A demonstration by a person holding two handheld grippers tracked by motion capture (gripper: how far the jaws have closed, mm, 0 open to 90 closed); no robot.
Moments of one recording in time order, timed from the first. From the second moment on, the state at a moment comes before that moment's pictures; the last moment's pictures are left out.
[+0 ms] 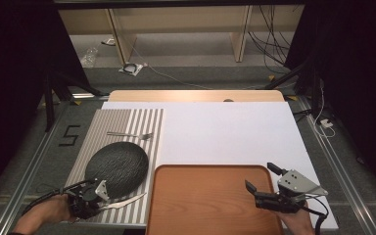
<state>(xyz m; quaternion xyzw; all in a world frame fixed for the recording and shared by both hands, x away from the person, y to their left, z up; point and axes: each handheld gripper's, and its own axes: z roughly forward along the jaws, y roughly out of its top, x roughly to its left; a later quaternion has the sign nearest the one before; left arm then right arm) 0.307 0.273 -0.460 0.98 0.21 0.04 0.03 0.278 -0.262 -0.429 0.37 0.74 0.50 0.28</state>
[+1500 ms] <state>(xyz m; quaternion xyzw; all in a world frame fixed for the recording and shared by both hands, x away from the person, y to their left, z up) 0.294 0.251 -0.434 0.96 0.23 0.03 0.14 0.279 -0.260 -0.431 0.36 0.74 0.50 0.27</state>
